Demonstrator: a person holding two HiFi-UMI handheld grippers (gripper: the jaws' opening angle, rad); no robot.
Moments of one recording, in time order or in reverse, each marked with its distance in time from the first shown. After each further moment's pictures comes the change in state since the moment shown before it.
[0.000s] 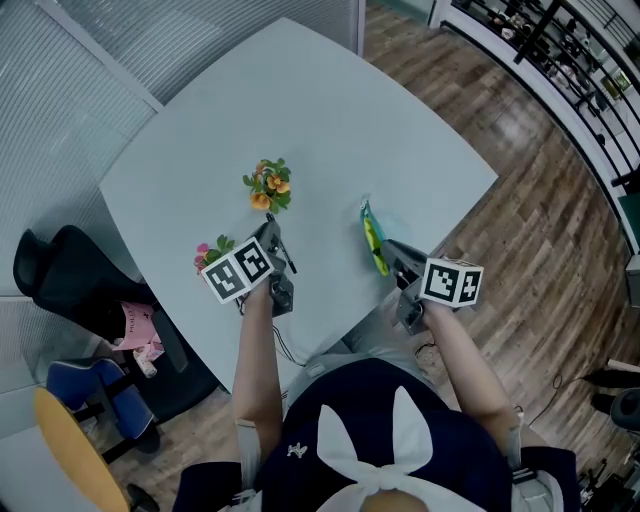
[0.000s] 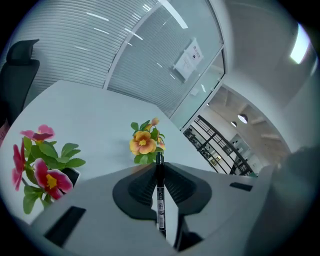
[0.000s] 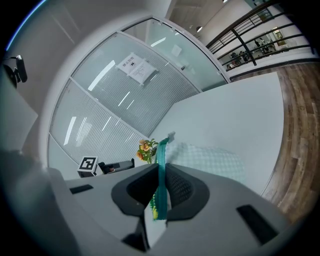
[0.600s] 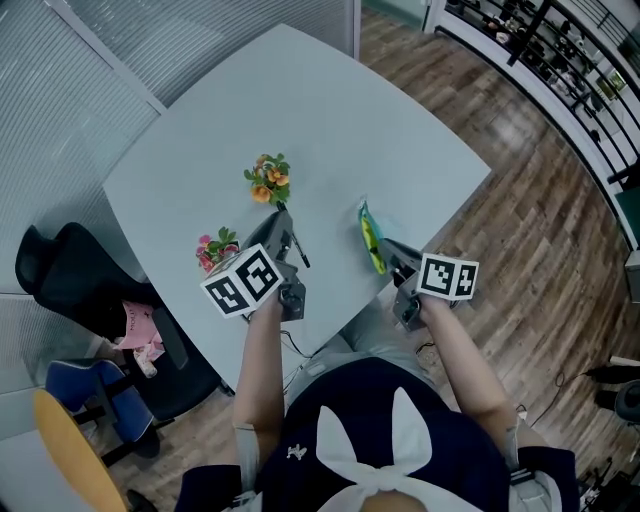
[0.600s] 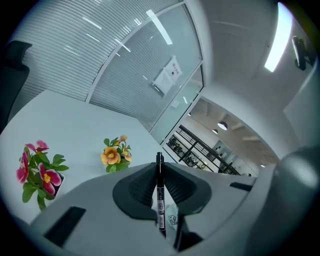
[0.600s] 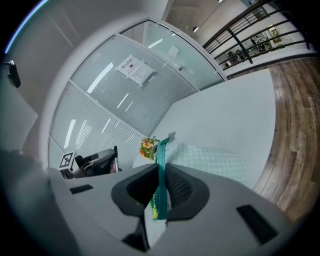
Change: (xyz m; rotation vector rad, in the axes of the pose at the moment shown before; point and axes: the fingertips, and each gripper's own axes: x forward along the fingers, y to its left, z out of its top) left arm -0.057 -0.079 0.018 0.064 -0.142 -0.190; right arm -0.010 0.007 -0.018 0.032 -0.009 0.000
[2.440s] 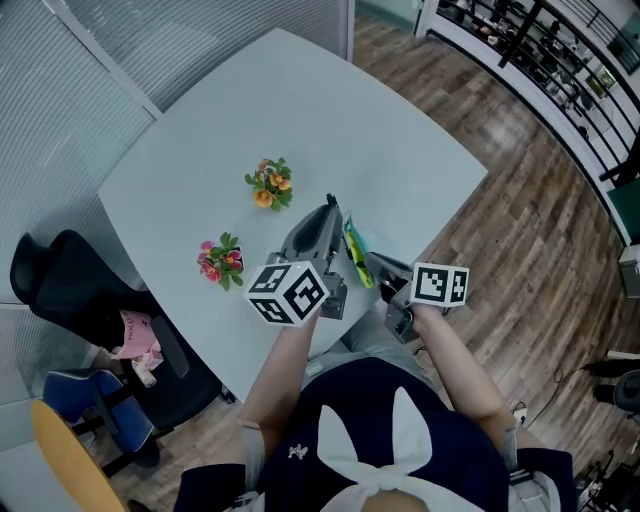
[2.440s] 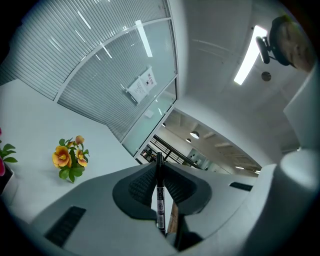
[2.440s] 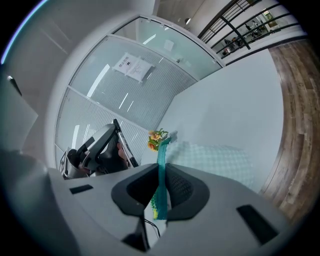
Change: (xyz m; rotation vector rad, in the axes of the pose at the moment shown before) left arm 0.018 -0.083 -0.012 0.075 -0.141 -0.315; right arm 0.015 0.031 -0.031 0.087 0.048 0.067
